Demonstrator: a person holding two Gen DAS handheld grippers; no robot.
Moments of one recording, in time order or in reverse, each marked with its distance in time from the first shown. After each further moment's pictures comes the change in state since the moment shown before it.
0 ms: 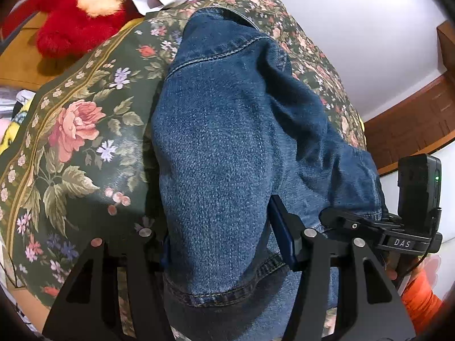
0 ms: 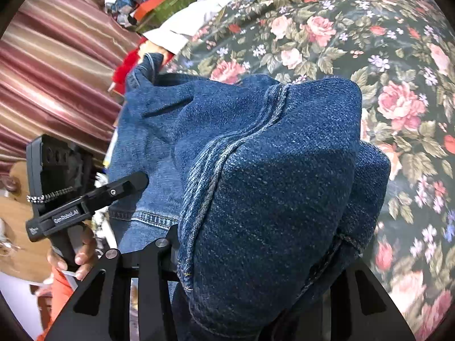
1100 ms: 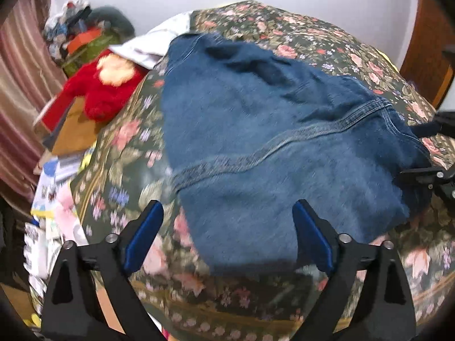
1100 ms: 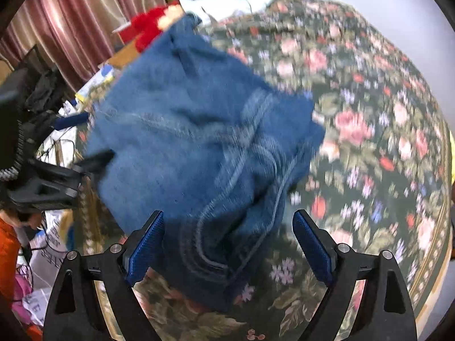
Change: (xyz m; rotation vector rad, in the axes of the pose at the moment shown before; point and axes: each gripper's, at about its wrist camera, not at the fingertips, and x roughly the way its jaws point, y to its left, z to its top) left arm -0.030 -0.066 -0.104 0.381 -0.131 0.448; right arm -0.053 0.012 -0.083 -0.346 -0.012 -0.267
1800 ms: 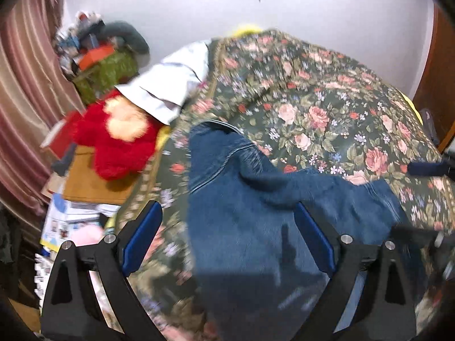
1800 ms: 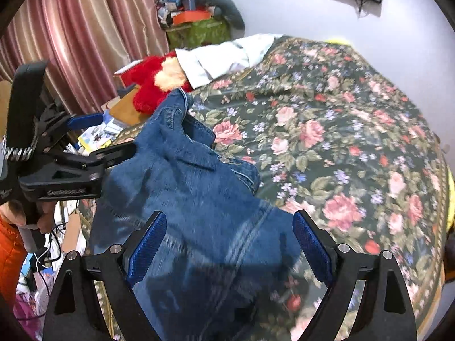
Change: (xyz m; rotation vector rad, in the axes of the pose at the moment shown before) left arm 0.028 0.021 0.136 -0.037 -0.067 0.056; right arm -0.008 -0.004 0.105 -0.026 -0.162 0.001
